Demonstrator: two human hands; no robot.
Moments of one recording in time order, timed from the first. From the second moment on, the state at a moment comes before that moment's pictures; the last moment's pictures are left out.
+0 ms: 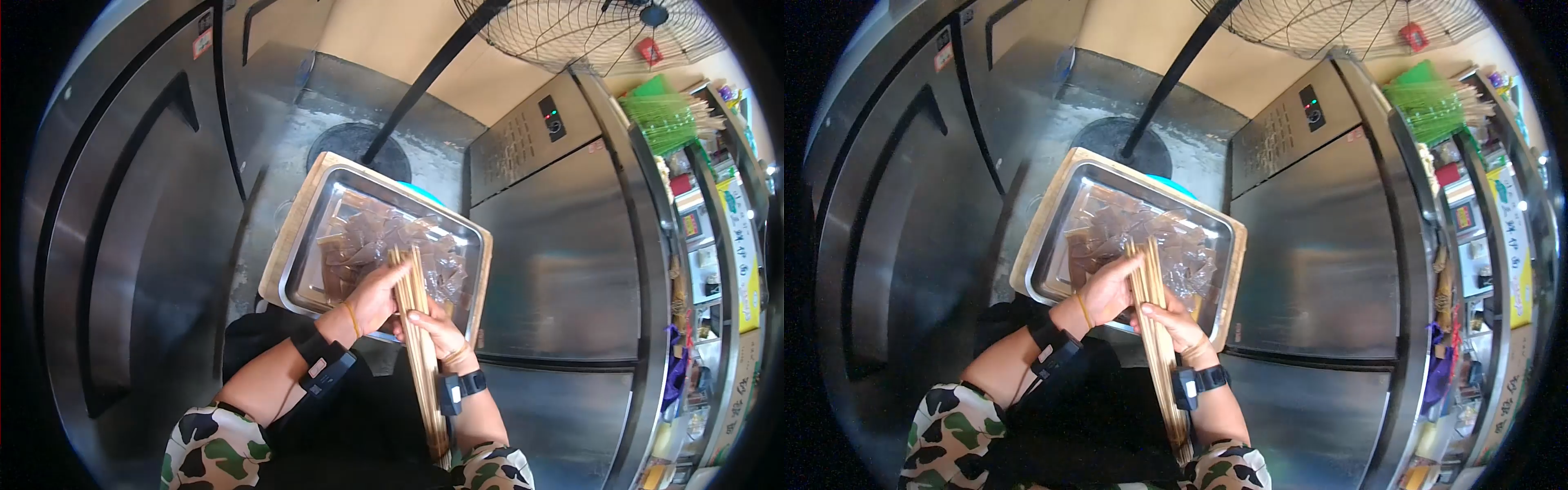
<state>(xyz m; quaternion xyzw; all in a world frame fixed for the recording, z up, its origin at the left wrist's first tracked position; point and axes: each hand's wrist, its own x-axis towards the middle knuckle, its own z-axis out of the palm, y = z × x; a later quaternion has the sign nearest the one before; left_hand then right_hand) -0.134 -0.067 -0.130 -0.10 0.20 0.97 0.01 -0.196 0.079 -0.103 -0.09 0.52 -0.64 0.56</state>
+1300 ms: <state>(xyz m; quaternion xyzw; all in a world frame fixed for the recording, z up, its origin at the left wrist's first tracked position) -0.103 -0.057 -0.061 -0.22 0.70 0.67 -0.12 -0.173 0.135 -0.101 -0.21 0.41 -0.67 0.58</state>
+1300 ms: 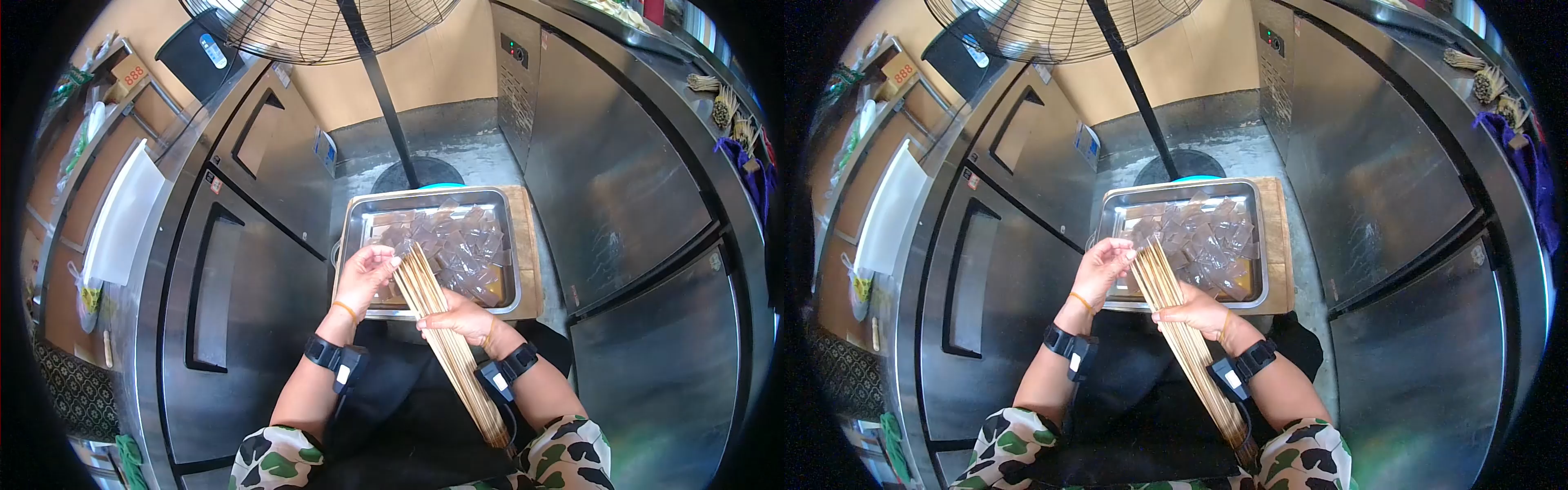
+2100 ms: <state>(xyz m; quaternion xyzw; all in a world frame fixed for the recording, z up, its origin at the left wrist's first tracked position) -0.088 -0.043 -0.064 -0.20 0.69 0.68 -0.17 -0.184 0.138 -0.117 -0.12 0.38 -0.71 0.57</state>
